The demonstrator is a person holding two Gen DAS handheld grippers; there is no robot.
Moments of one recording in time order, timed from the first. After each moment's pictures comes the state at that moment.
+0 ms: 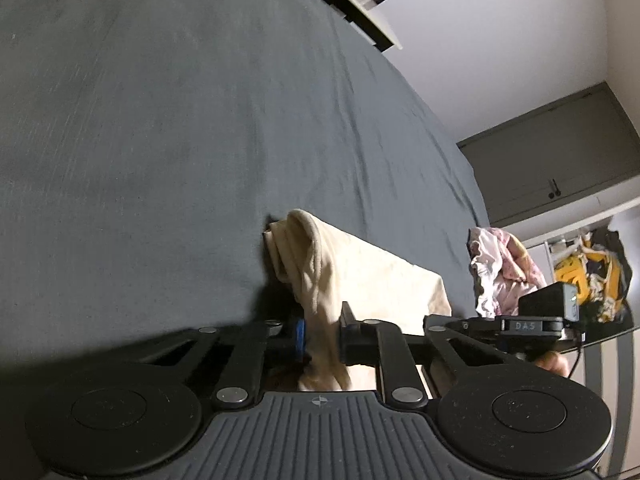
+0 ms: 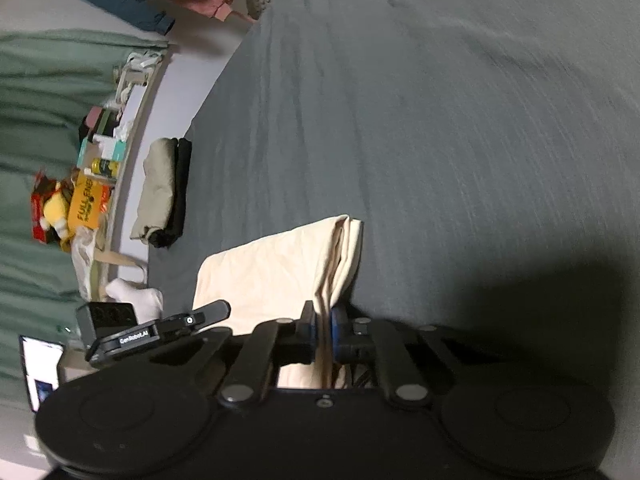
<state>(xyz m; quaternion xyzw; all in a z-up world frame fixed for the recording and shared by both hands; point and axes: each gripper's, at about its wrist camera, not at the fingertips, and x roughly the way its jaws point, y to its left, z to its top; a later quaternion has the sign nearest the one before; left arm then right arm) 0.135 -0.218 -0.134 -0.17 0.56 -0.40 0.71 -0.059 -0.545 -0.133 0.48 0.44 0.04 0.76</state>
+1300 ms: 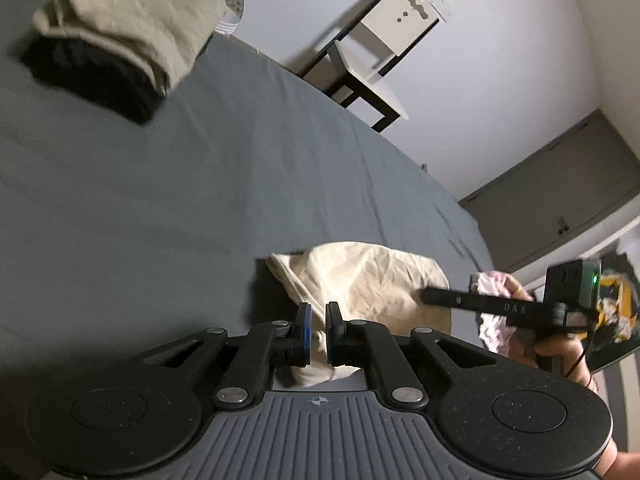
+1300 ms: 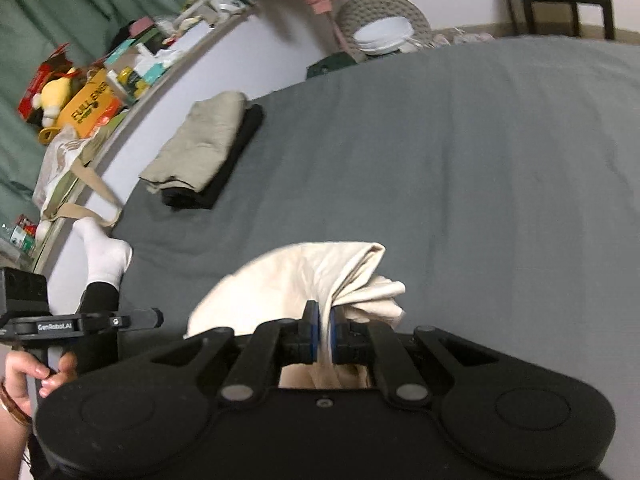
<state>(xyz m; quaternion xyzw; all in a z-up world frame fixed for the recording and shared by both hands) 0.138 -0.080 -0.070 -0.20 0.49 -0.37 0.77 0.014 -0.428 -0.048 0.28 0.44 0.03 0.86</state>
